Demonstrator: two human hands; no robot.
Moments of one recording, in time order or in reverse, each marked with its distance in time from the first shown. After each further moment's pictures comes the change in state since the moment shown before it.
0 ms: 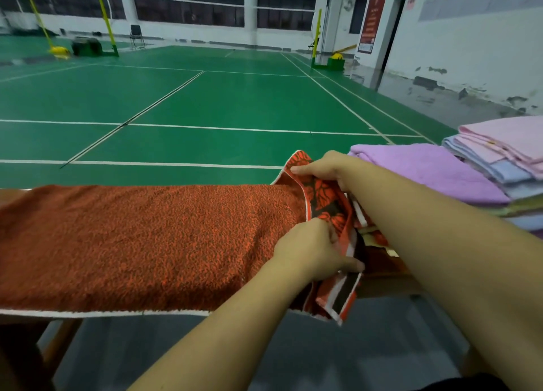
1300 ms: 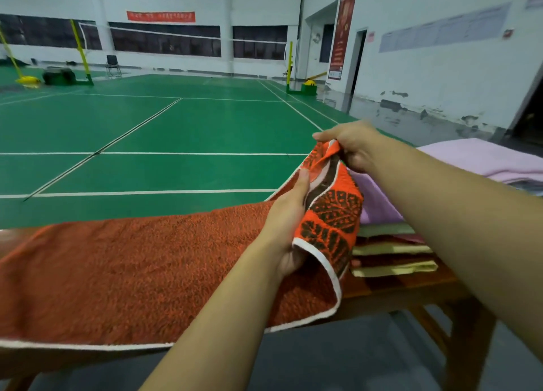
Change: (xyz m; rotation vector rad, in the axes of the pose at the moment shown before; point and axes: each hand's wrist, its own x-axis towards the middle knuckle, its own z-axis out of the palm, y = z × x) left_hand 0.013 0.069 -0.044 -1.572 -0.027 -0.077; right_hand 0.005 -0.017 -0.111 0.633 0.214 -0.184
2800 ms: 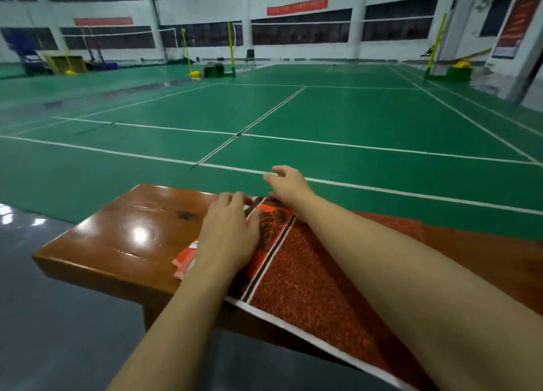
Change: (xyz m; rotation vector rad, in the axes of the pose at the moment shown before) left_hand -0.100 0.137 -0.345 1.675 0.935 0.324; right_hand -0.081 0.117 0.438 -0.283 -0.603 -0.195
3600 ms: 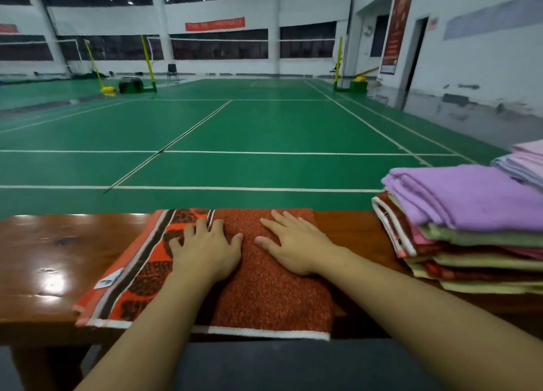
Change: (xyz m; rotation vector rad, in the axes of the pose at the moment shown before) left_hand -0.043 0.130 0.067 0.298 -0.382 0.030; right_hand -0.172 0.089 -0.191 -1.030 -0.145 -0.067
